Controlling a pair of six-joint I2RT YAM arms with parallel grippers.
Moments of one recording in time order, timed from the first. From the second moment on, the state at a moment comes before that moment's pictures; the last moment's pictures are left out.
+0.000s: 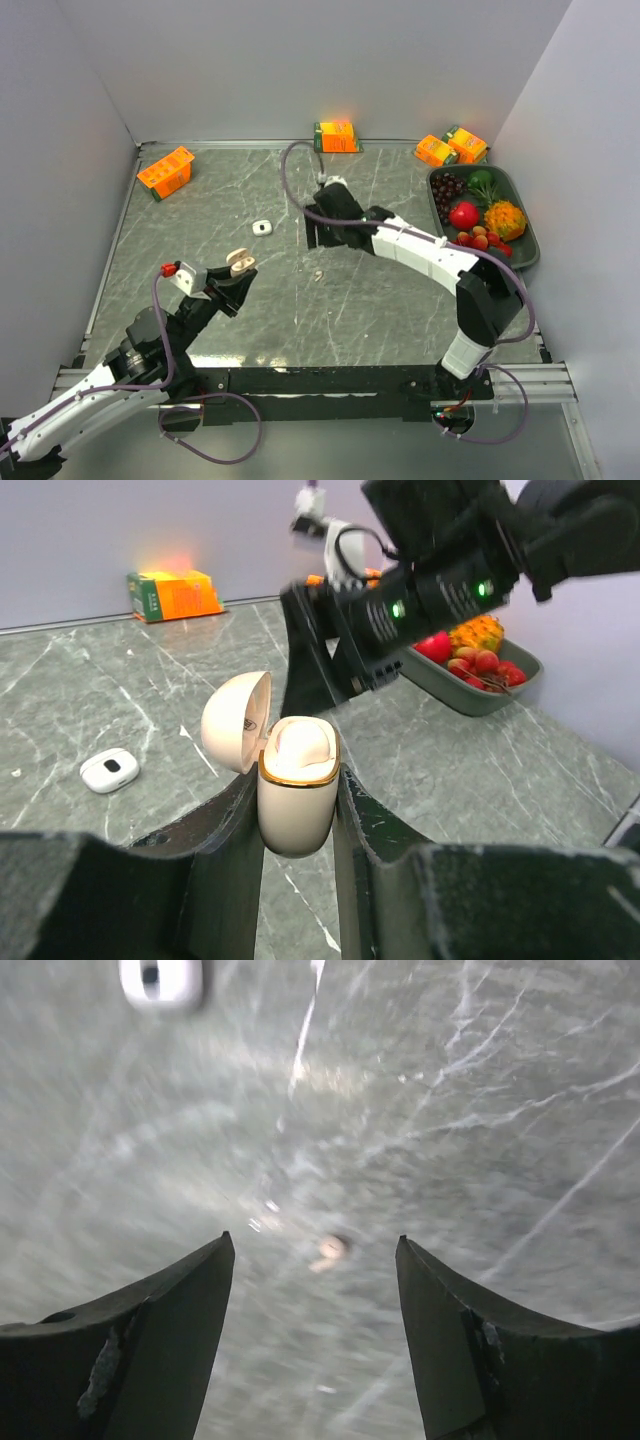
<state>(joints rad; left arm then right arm) -0.96 0.19 0.35 0.02 -0.33 -0.17 0.76 1.67 1.29 -0.45 0.18 0.44</state>
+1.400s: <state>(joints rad) -0.96 0.21 0.37 0.01 -0.44 -0.24 0.77 1.94 1.32 -0.65 0.11 1.11</state>
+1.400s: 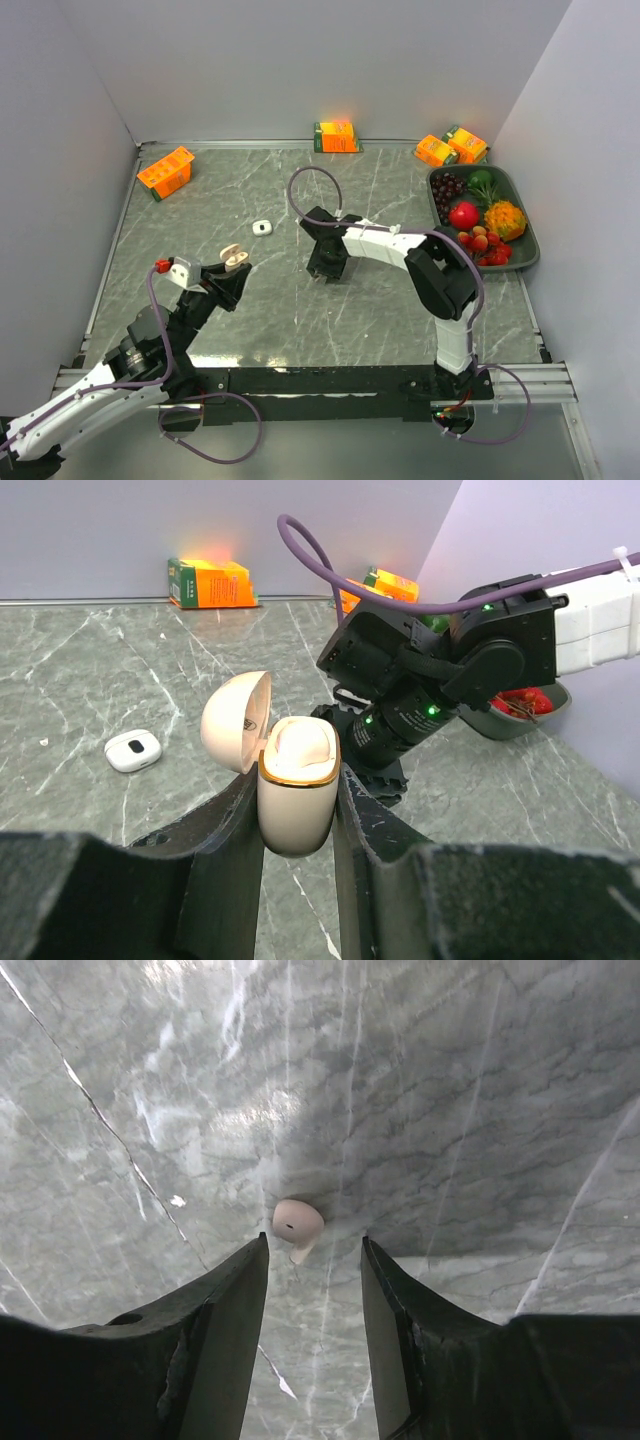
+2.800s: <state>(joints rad) -0.96 0.21 0.37 -0.01 -0.45 -0.25 0.77 2.05 1.50 -0.83 0.22 1.05</state>
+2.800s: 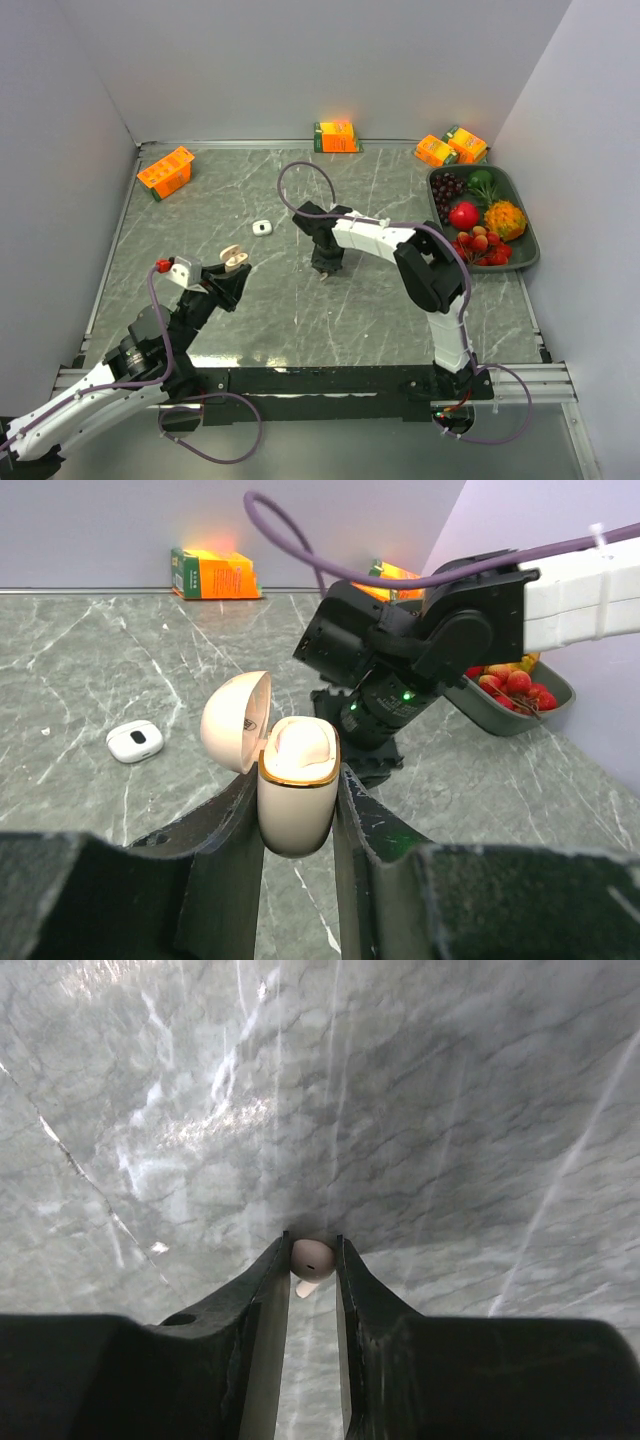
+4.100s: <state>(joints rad) -0.96 0.63 0.30 0.67 -0.15 -0.27 1.33 1.09 1.03 -0.03 0.79 0.08</state>
